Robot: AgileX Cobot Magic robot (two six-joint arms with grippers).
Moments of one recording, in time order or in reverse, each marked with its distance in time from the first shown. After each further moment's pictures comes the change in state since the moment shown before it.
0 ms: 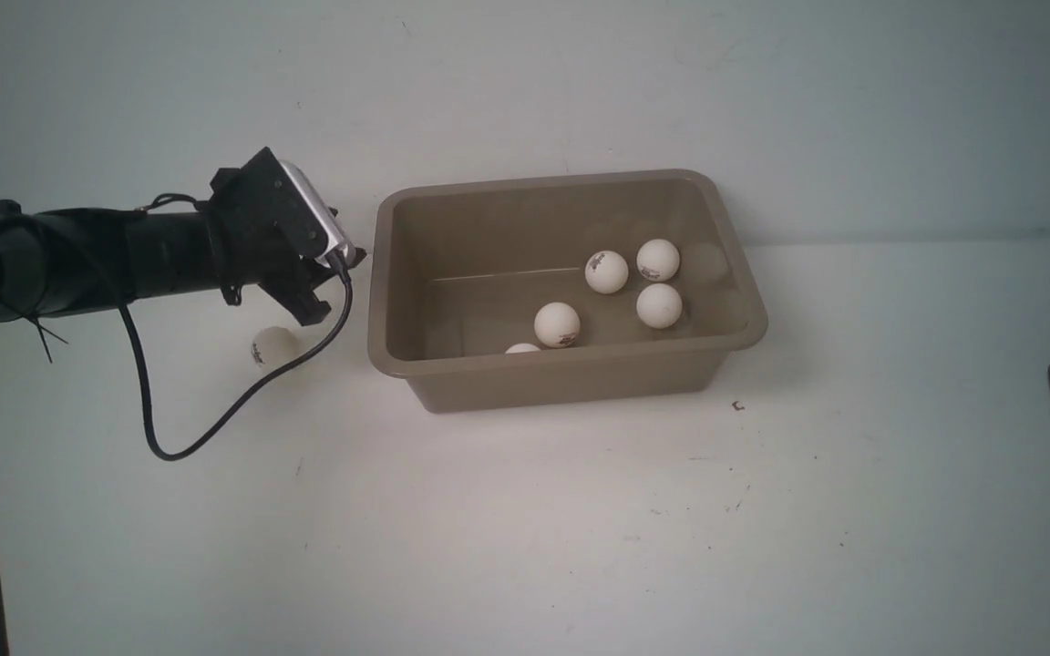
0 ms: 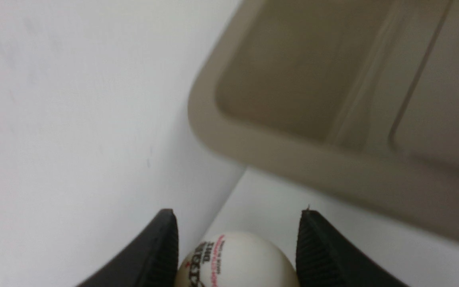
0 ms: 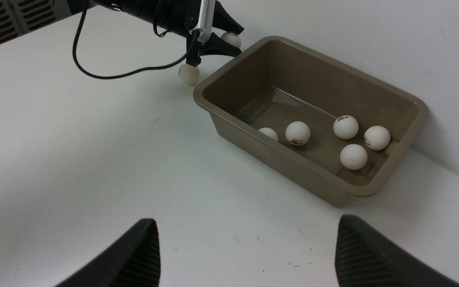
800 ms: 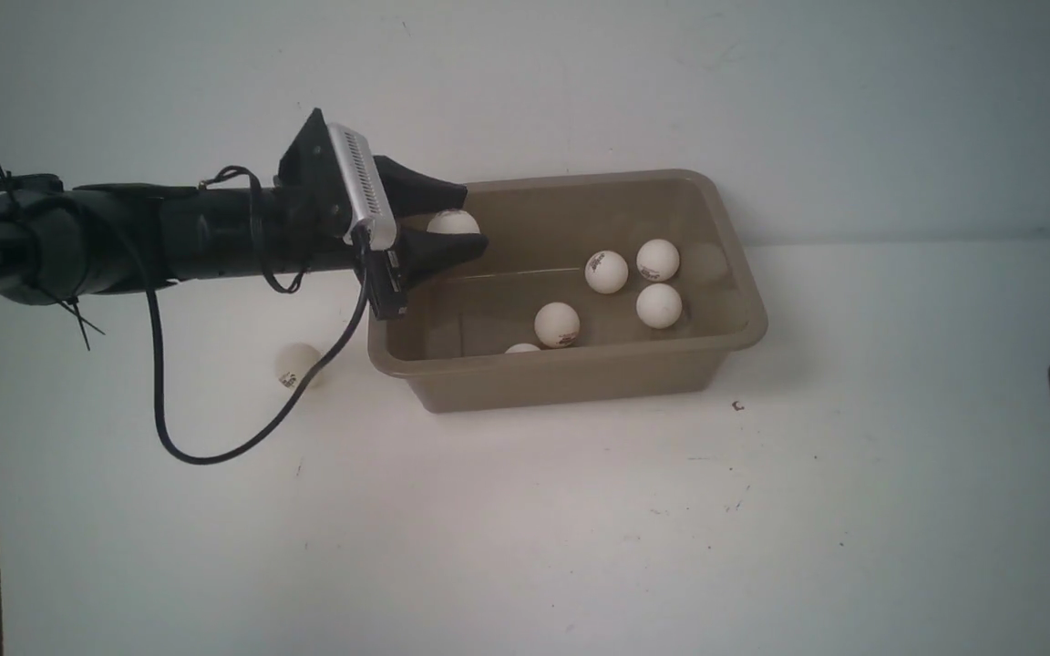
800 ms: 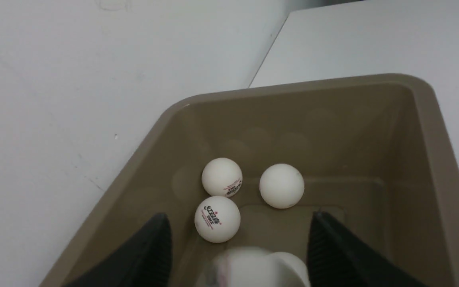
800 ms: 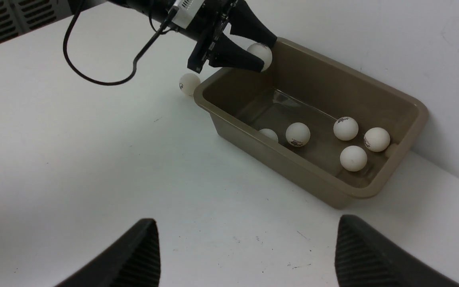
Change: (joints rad) right arm 0.000 0.000 0.000 0.003 0.000 -0.009; left arm -0.089 -0.027 -0.006 0.038 0.405 -0.165
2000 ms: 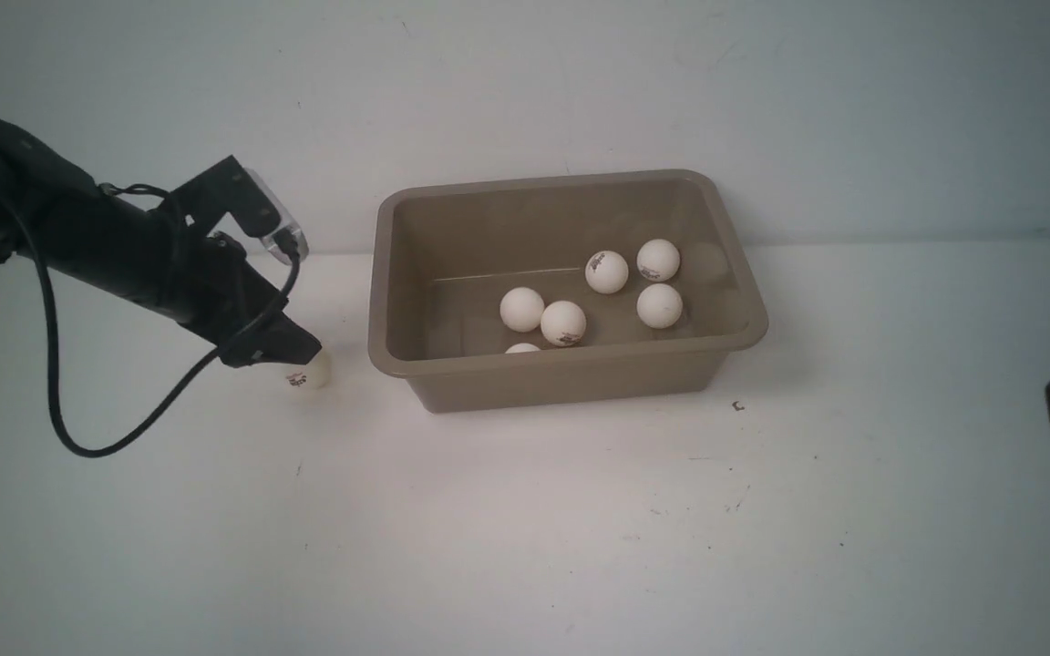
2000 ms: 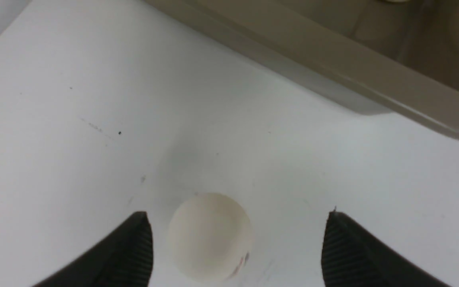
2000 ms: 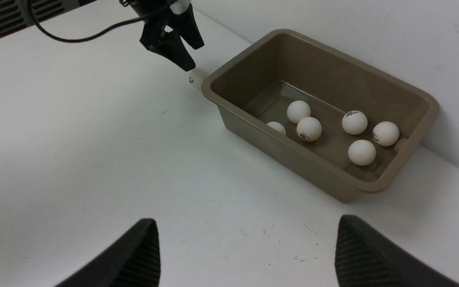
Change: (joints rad) right arm 0.000 0.000 0.000 0.001 0.025 -0.003; left arm 0.115 -0.104 0.000 0.887 -0.200 -0.903
